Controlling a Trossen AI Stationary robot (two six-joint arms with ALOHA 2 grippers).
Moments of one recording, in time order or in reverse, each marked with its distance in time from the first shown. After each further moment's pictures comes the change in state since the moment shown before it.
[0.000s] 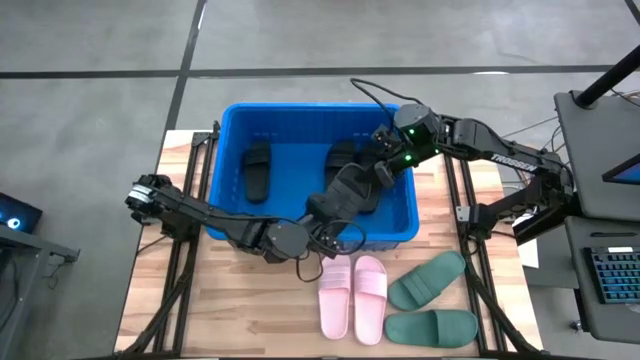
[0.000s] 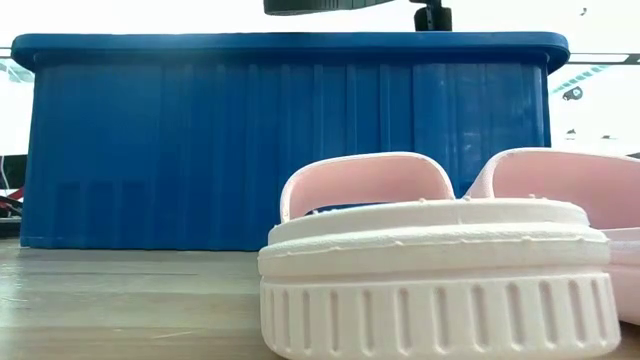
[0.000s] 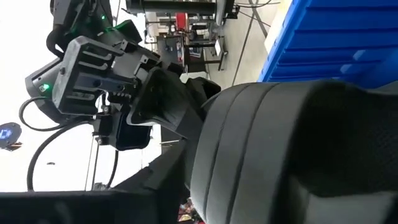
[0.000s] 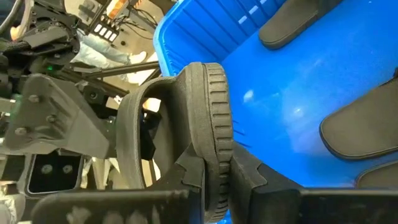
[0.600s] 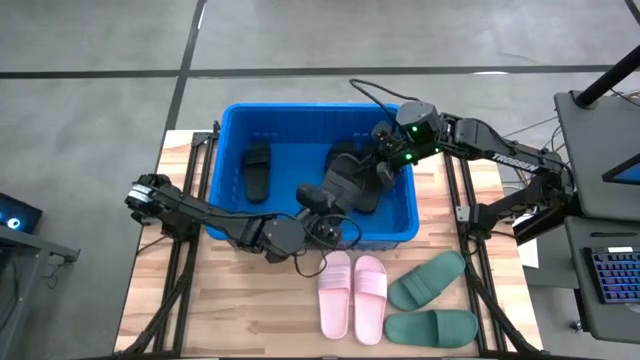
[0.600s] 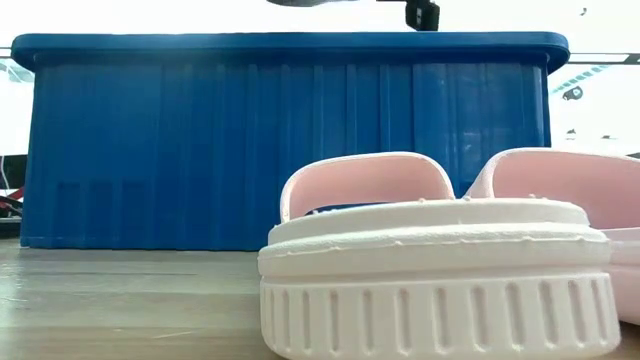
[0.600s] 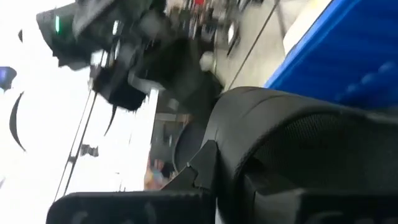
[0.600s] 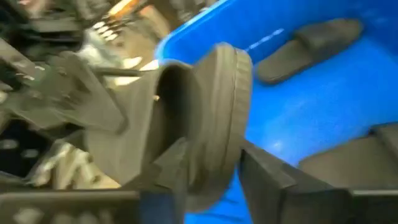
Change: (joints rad) left arm 0.007 -0.007 0.004 0.070 -0.105 -0.140; right arm -0.003 -0.002 0.006 0.054 0.044 -0.197
